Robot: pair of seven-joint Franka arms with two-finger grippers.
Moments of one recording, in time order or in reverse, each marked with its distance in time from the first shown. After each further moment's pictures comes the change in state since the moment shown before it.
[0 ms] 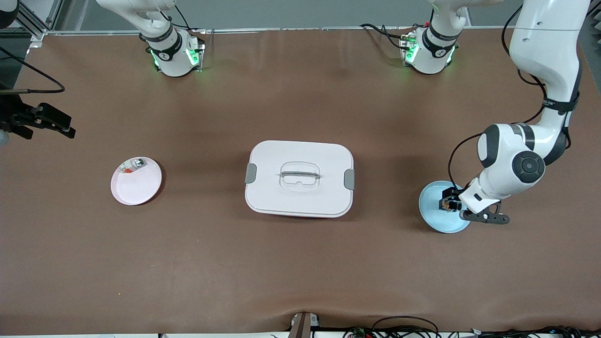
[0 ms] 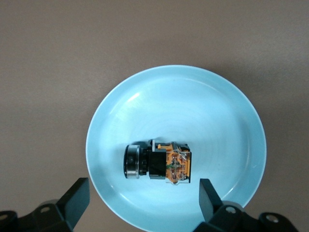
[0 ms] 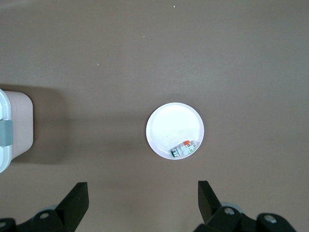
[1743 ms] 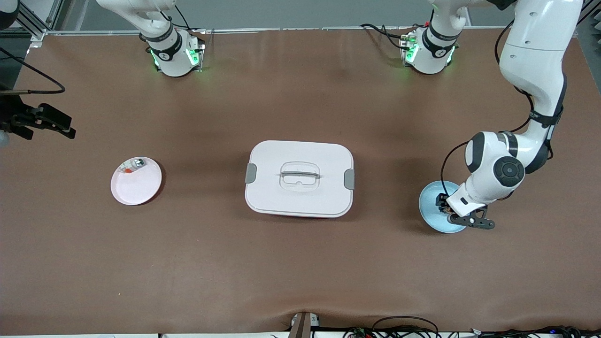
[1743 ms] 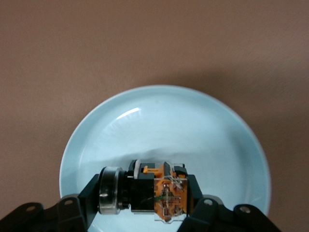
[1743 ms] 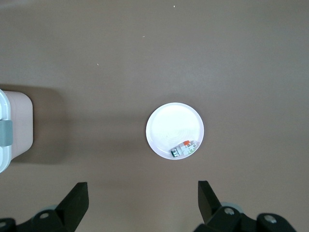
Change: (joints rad) left arm -0.004 0.046 -0.034 0.013 0.052 0.106 -0.042; right arm 0.000 0.001 0.000 0.001 0.000 0.000 0.000
